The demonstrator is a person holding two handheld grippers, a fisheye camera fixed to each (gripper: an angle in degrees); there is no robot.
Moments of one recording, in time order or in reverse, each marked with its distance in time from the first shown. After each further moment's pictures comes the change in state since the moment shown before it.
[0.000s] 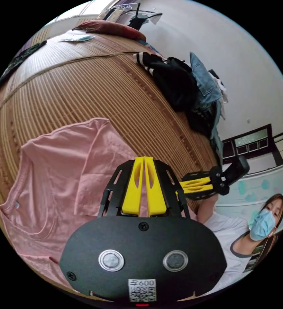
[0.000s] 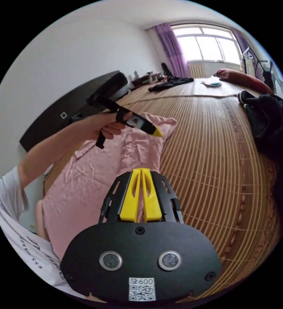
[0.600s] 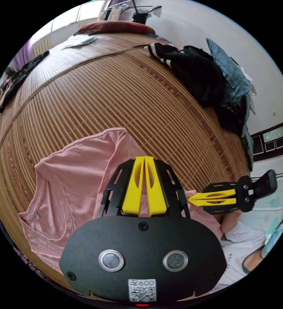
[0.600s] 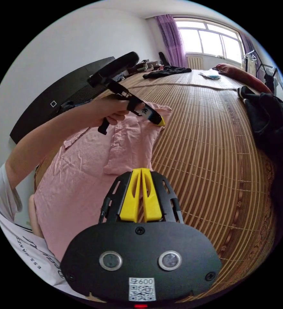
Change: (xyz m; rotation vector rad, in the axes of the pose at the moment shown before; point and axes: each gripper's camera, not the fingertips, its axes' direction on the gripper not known) left arm -0.018 -0.019 0.025 0.011 -0.313 0.040; right arm 0.028 -0.020 0.016 -0.030 -0.069 0.040
